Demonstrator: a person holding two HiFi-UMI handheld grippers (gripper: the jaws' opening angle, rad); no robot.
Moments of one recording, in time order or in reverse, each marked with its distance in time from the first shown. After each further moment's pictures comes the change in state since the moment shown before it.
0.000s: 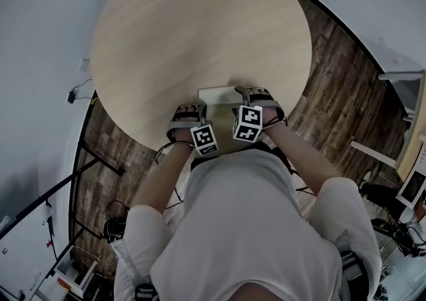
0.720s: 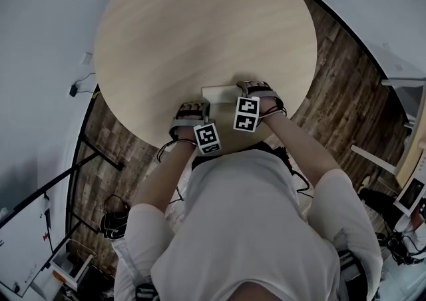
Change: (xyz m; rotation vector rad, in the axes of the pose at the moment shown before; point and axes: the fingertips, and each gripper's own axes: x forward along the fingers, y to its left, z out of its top) left arm 0.000 0.001 0.001 -0.011 0.010 -0.004; right arm 0.033 -0.007 -0.009 -0.106 0.075 0.084
